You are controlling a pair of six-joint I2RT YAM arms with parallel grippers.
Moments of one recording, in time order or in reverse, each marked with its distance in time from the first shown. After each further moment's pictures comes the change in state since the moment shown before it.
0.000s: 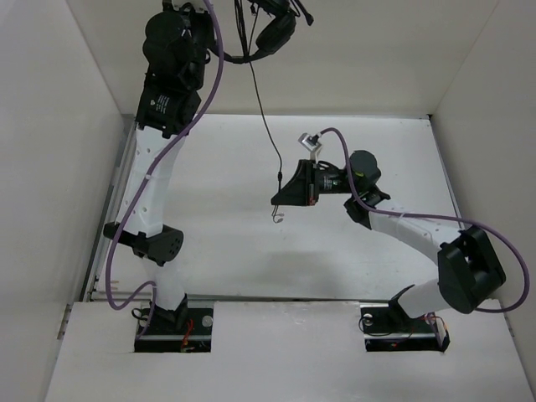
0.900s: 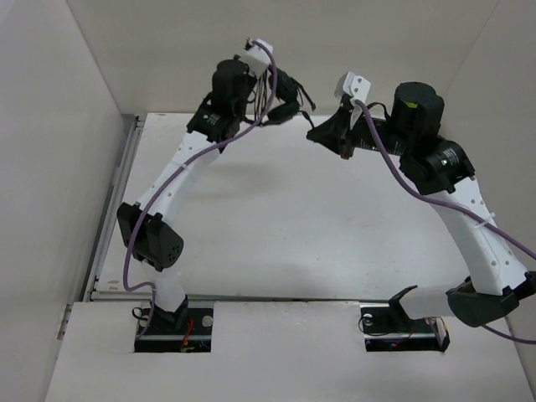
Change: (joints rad) left arm -0.050 -0.029 -0.537 0.145 -0.095 0.223; right arm -0.061 -0.103 0.848 -1.321 0.380 -1.274
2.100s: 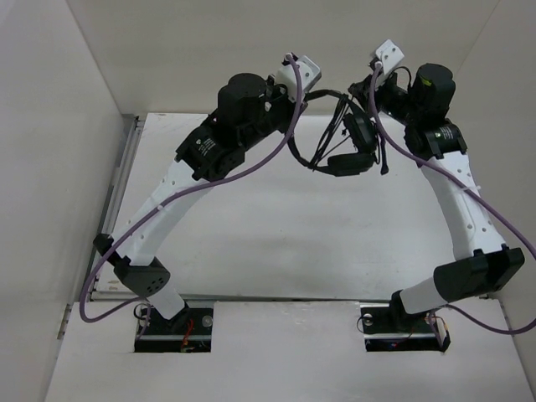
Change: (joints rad) left arm -0.352 -0.200 0.056 -0.299 0.367 -0.227; right arm -0.327 0.141 -0.052 0.301 0.208 -0.108
